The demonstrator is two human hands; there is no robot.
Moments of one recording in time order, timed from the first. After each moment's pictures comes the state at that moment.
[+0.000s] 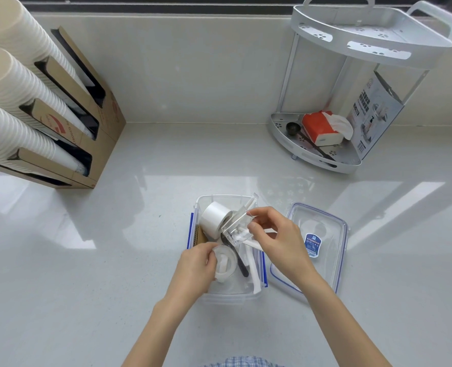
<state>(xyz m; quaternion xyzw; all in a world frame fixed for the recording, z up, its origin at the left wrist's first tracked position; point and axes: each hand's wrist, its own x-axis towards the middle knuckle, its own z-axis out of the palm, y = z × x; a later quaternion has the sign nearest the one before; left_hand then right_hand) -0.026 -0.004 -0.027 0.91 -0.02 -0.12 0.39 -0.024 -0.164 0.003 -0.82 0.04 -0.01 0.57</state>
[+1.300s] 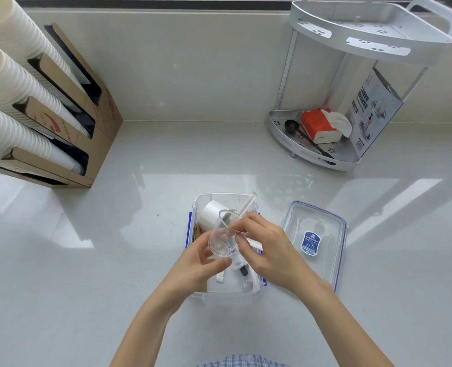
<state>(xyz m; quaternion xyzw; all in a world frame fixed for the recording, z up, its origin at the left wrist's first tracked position) -0.030 0.008 -0.010 0.70 -0.03 -0.27 0.66 -0.030 -0.155 0.007 -0.86 -0.16 -0.02 0.47</state>
